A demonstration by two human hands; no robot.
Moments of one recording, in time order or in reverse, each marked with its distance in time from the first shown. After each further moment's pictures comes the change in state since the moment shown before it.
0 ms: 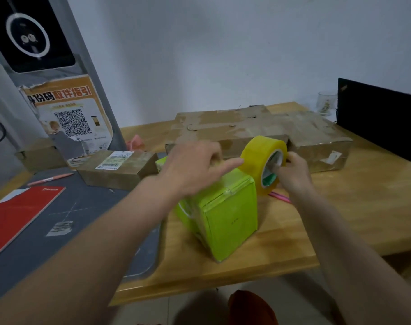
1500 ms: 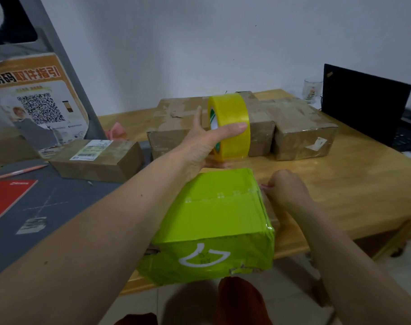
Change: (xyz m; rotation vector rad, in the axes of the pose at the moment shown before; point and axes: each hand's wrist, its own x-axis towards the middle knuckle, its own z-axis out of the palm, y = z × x) left_hand 0.030 0.028 0.027 -1.457 -0.171 -0.540; right_hand -0.007 0.050 -0.018 -1.104 -0.200 -0.040
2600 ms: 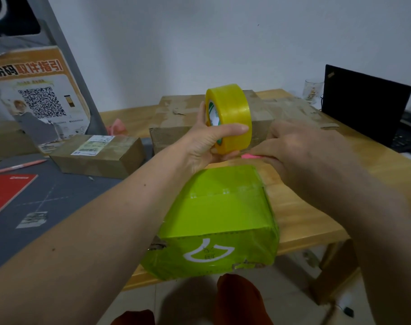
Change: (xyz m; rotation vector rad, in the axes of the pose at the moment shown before) left_hand -0.001 0.004 -0.001 -0.148 -0.076 -0.011; right_hand -0.111 -0.046 -0.122 -0.262 0.508 -0.704
